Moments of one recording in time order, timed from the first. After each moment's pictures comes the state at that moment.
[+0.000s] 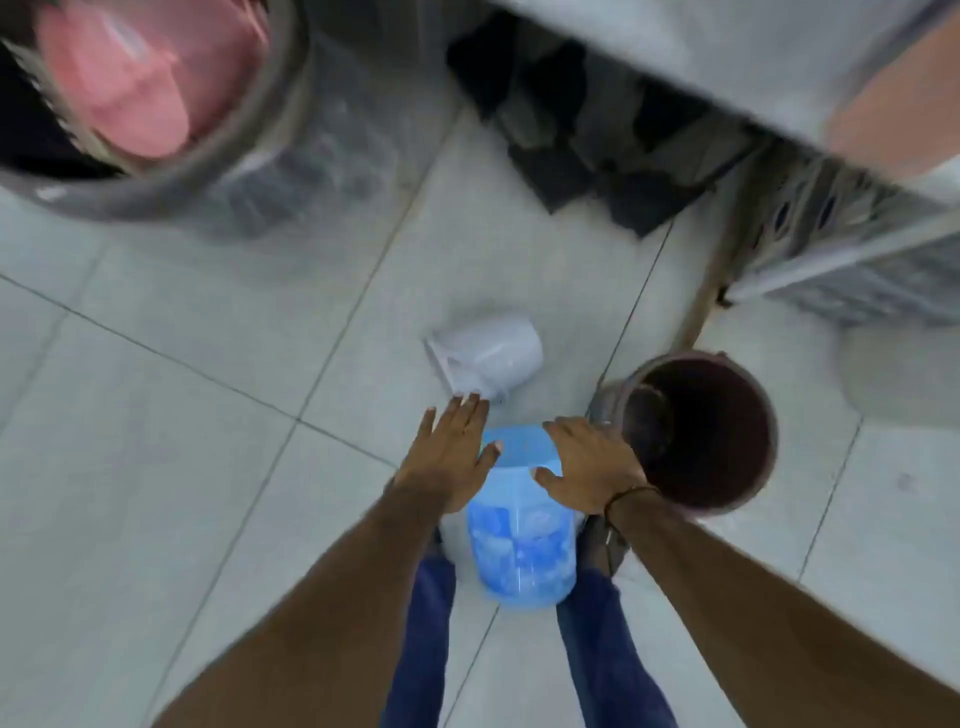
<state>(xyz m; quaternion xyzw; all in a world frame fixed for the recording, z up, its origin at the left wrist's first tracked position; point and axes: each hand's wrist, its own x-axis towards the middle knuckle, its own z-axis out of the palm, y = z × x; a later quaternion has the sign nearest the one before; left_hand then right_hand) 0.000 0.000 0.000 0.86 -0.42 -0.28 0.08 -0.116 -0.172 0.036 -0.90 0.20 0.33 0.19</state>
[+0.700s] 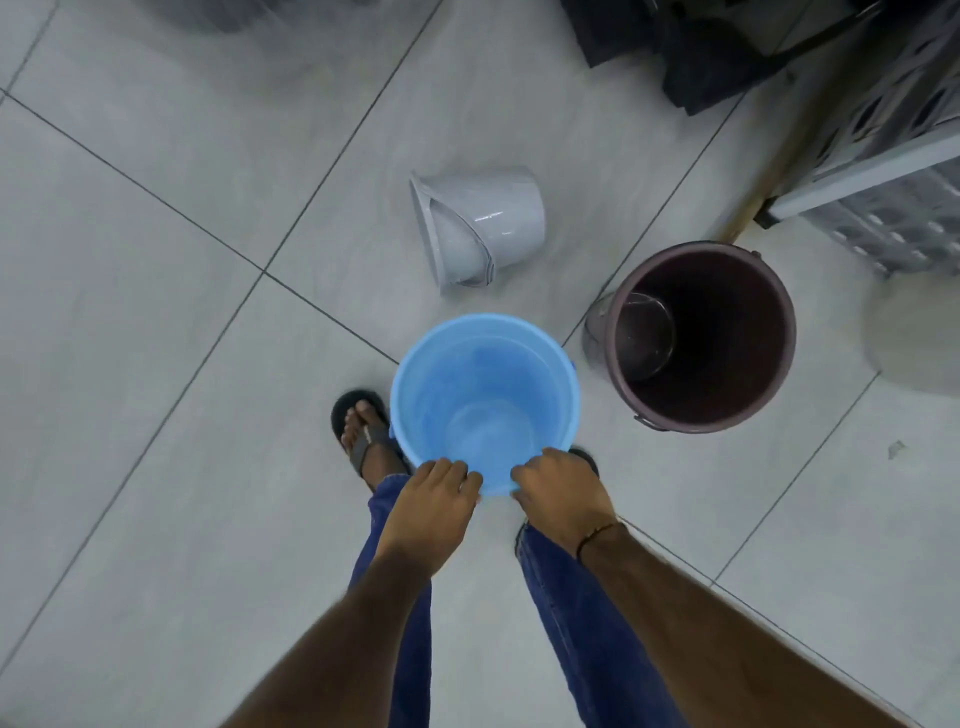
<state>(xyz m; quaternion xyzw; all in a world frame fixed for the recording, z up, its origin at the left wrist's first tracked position) -0.220 0.080 -0.036 0.85 -0.43 -0.31 0.06 -0.267 -0.103 -0.010 -0.90 -0.01 0.41 0.14</state>
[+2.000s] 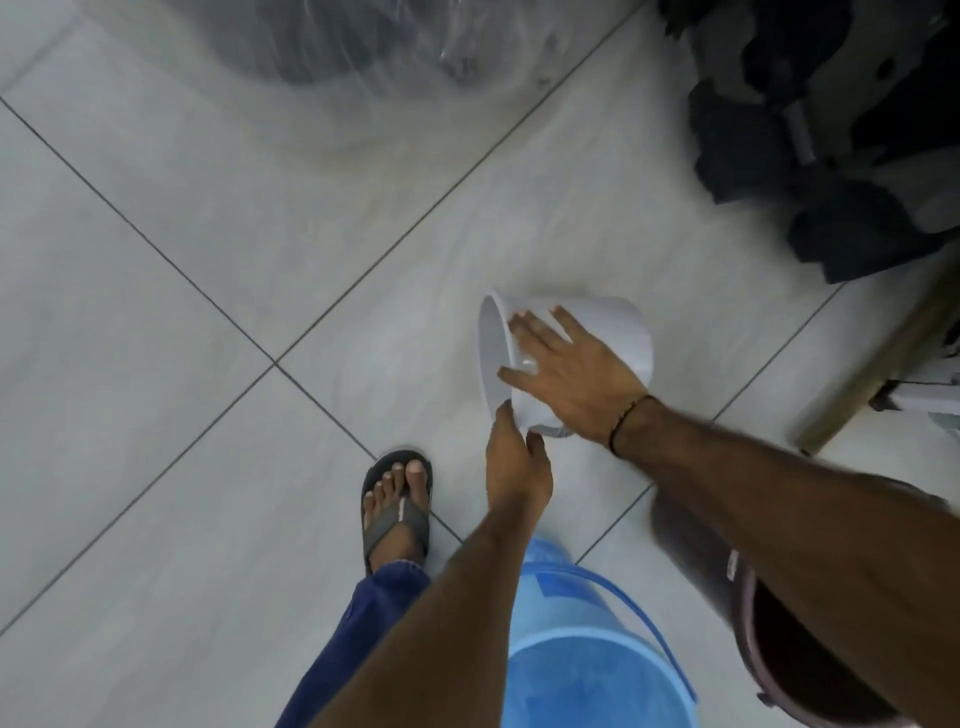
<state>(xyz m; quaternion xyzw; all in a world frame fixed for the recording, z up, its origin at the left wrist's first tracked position) 0.018 -0.049 -0.206 0.81 0.17 -0.36 0.43 0.093 -0.169 -0.167 -0.91 -0.27 0.28 -0.16</state>
